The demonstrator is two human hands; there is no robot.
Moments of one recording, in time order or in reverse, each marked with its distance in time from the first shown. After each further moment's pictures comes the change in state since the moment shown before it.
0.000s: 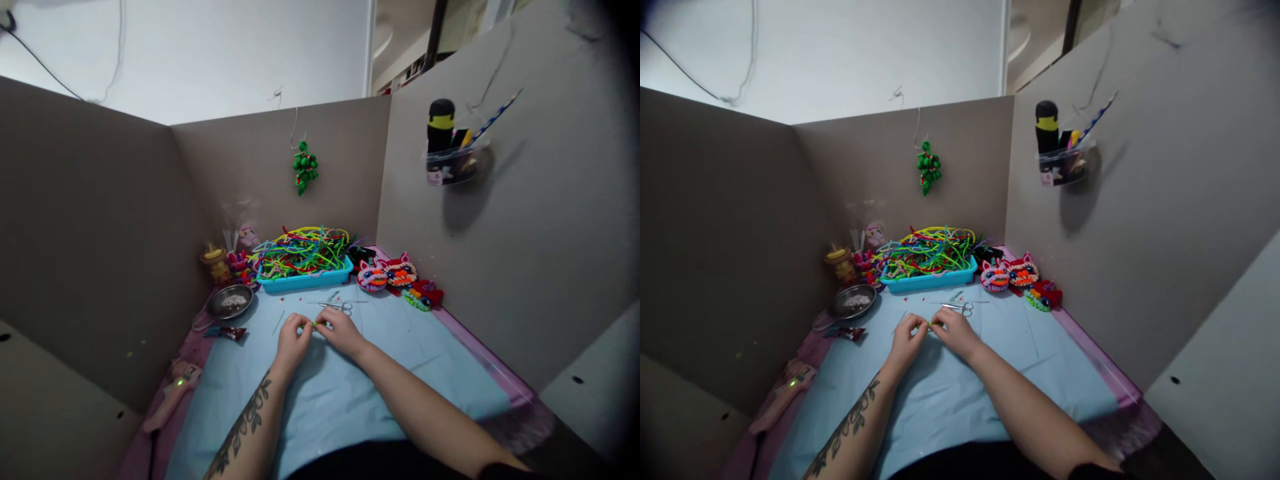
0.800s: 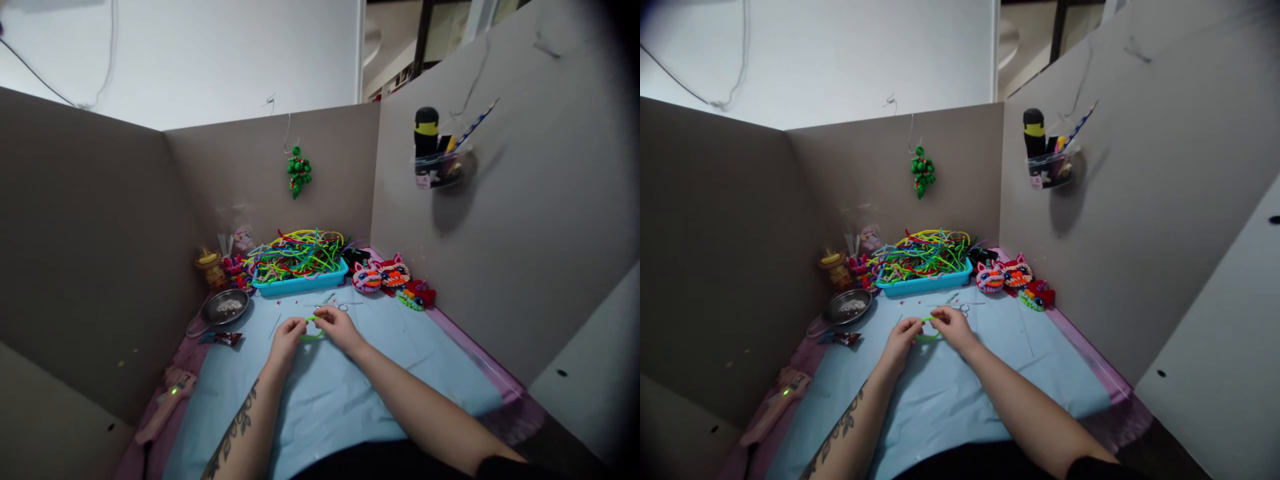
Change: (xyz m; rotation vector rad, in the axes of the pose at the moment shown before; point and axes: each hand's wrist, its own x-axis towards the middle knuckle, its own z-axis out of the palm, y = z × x) left_hand 0.005 -0.006 0.003 -0.496 -0.080 -0.455; right_hand 0.002 0.012 0.008 0.513 0.141 0.390
